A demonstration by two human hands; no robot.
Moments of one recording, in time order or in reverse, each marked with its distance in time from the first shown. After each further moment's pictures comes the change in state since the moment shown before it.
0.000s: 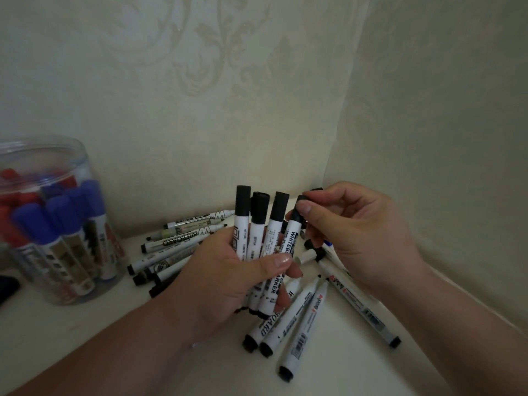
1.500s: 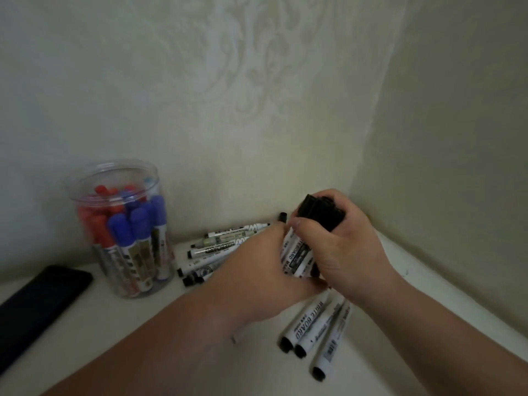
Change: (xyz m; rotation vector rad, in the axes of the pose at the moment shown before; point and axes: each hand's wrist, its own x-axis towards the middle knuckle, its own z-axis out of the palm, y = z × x) left_hand -0.006 0.027 -0.008 0.650 0.036 0.109; right_hand -0.002 -0.016 0.053 -0.236 -0.018 -0.059
